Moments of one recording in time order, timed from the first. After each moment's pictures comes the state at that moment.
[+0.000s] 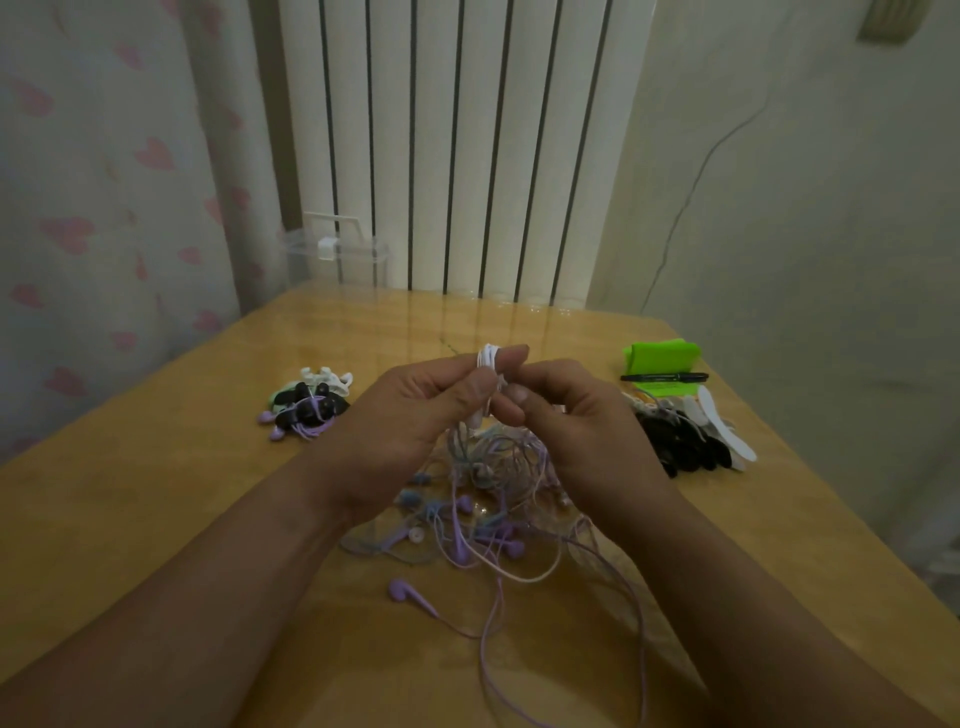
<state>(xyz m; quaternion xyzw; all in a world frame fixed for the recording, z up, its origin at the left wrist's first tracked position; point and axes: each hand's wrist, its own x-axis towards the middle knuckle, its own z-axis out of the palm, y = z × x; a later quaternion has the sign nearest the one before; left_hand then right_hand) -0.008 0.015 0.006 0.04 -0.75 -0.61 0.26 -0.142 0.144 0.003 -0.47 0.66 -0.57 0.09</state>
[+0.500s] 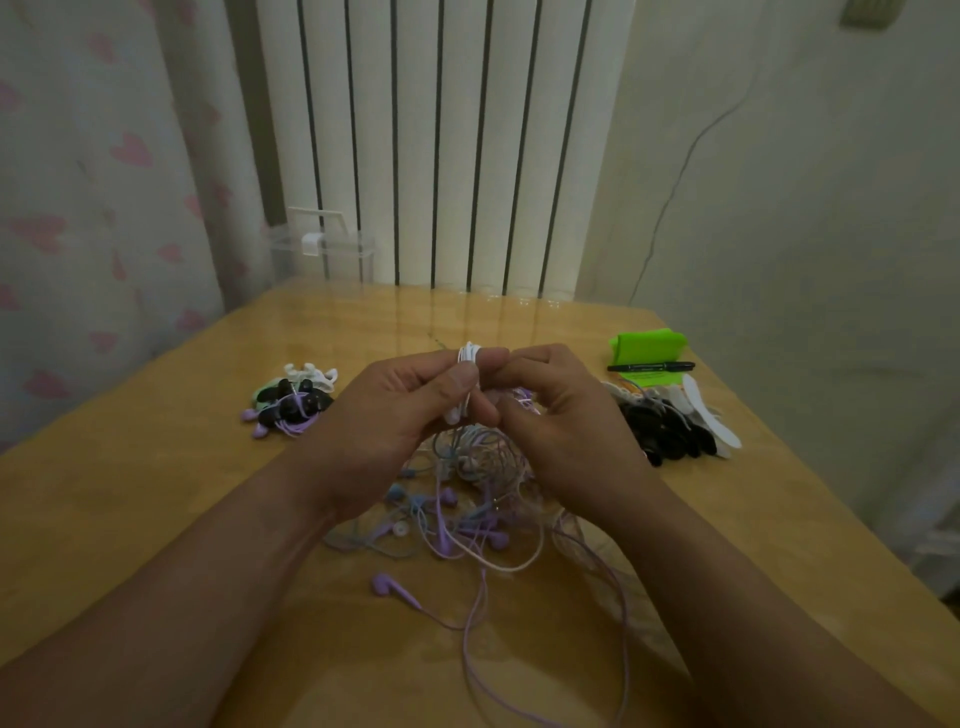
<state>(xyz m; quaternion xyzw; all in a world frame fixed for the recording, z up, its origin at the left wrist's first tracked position) -0.011 0.023 0.007 0.04 -0.73 -0.63 0.28 -0.148 0.145 0.003 -0.53 0.71 -0.47 0.00</state>
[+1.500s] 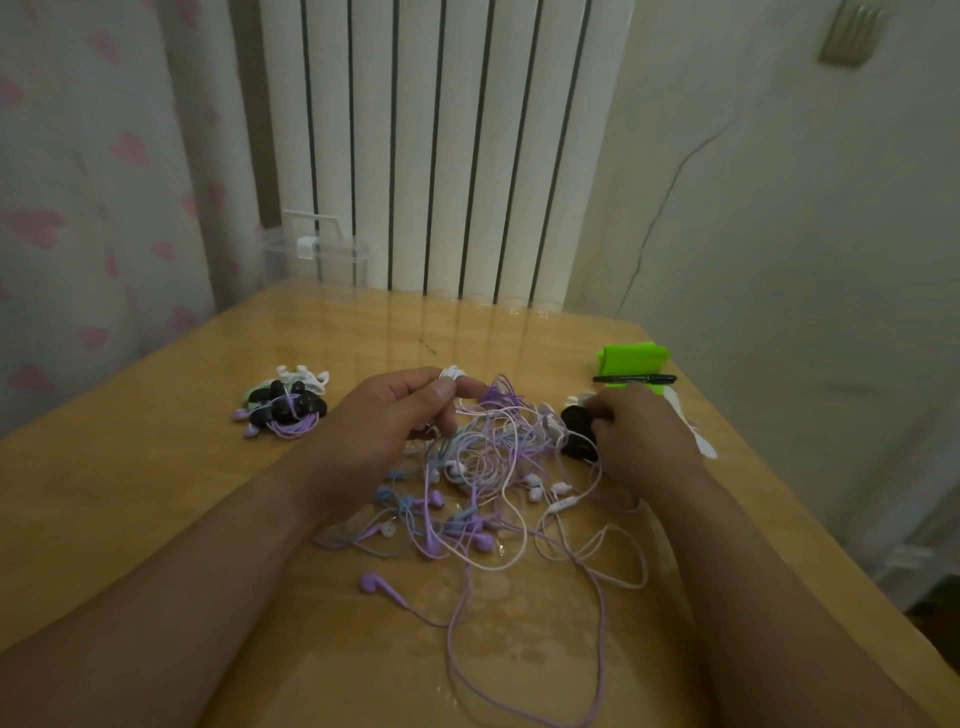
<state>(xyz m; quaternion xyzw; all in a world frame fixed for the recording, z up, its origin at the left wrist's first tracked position) -0.015 0.010 -0.008 0.12 -0.76 -0.58 0.26 -0.247 0.167 -0.016 -0.36 0.90 -0.20 -0.11</state>
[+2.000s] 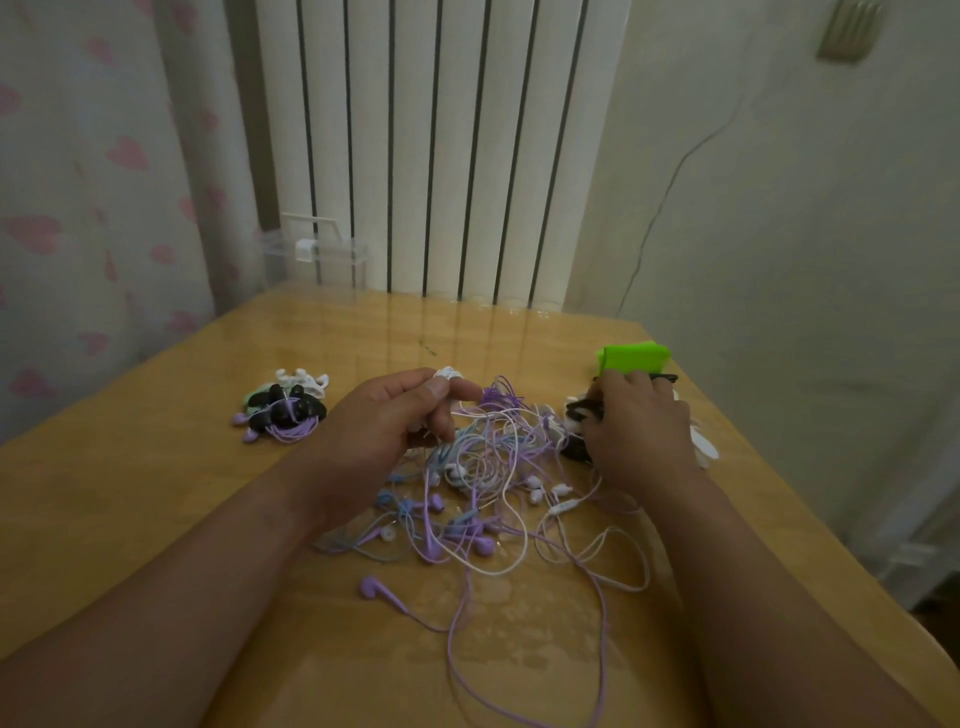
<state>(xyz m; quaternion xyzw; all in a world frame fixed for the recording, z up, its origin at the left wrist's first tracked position) -0.019 0.009 -0.010 0.11 -0.69 -0.66 0.27 -0.234 0.161 -0.010 -0.34 0.92 -0.13 -0.17</state>
